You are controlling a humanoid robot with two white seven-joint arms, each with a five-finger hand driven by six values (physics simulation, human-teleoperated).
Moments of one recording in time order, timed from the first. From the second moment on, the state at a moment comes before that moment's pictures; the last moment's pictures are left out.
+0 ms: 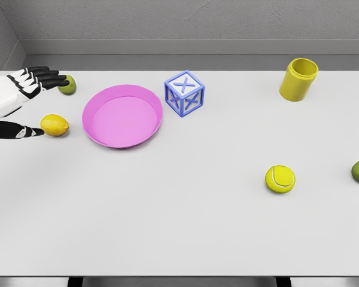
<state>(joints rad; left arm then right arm) -0.17 1.06 -0.20 -1.71 -0.19 -0.61 -0.11 -0.04 0.00 -0.33 0.17 0.27 -0.12 -0.03</state>
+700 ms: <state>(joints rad) -0.37 0.85 -0.25 -1.40 -0.30 -0.61 -0.53 -0.04 0.00 -0.33 0.17 0.27 -0.12 -0.03</state>
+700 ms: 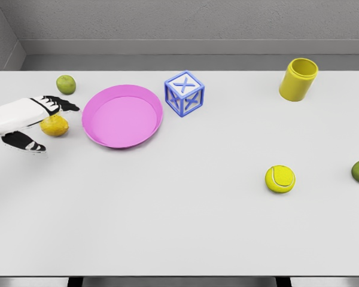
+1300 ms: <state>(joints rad) -0.53 0.68 -0.31 -1.05 -0.43 -0.61 -0.54 -0.04 0.00 -0.33 0.17 0.27 -0.12 -0.03</state>
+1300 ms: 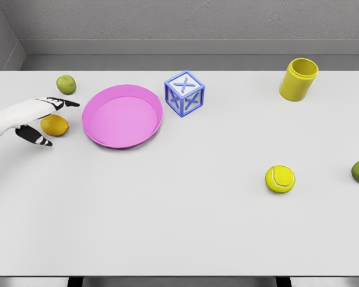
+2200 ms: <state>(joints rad) -0.55 0.68 -0.31 -0.99 -0.50 -0.61 -0.54 -0.04 0.00 -0.33 0.17 0.27 -0.12 -0.03</state>
